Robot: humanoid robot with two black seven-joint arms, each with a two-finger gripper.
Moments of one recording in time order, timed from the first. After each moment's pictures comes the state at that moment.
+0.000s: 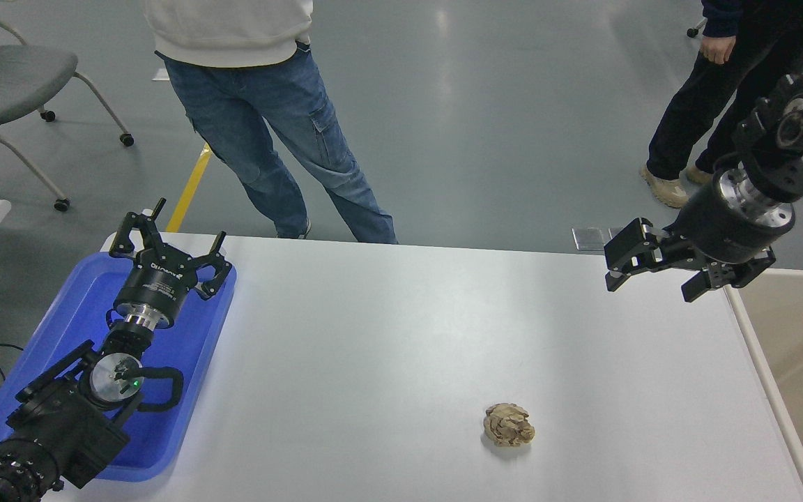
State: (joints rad) left arm -0.59 0.22 -0.90 -0.44 -0.08 -0.64 -0.34; right arm 2.11 -0.42 -1.29 1.34 -0.17 0.75 0.03
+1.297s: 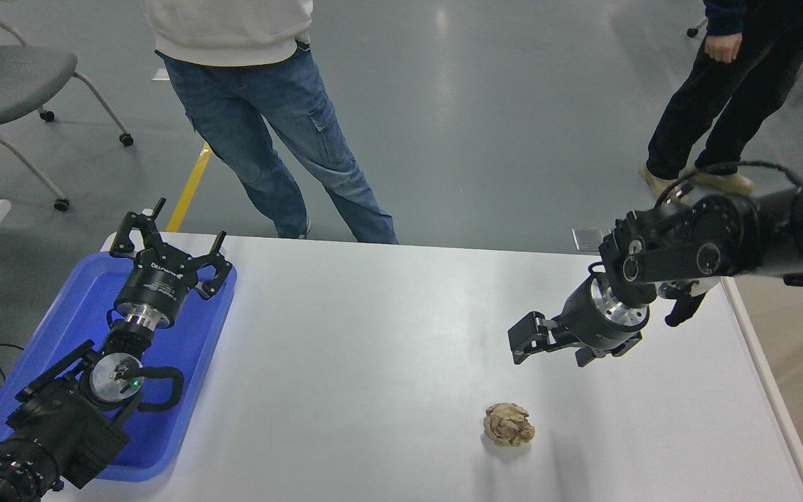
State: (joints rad) left arm -0.59 0.22 -0.90 -0.44 -0.08 -0.64 -0.34; right arm 1.64 -0.18 -1.07 1.23 -0.19 0.42 0.03
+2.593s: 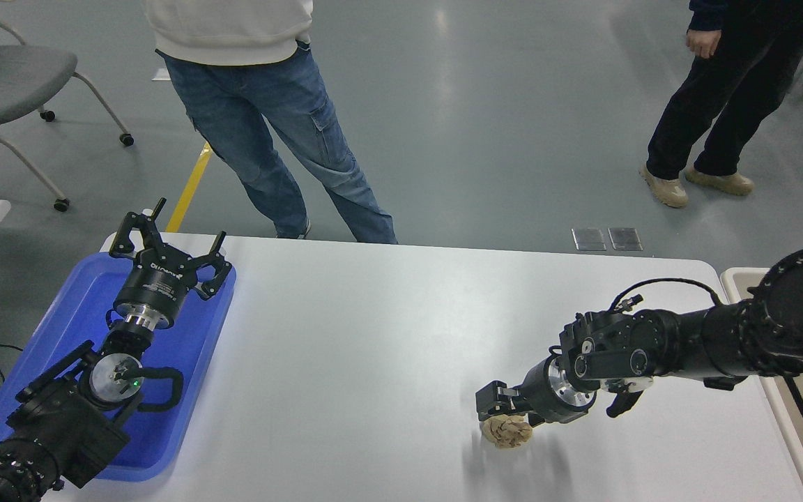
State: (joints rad) left arm -0.59 0.22 -0.90 -0.44 -0.08 -0.64 -0.34; right arm 1.27 -0.10 -0.93 1.00 -0.34 0.26 0.04
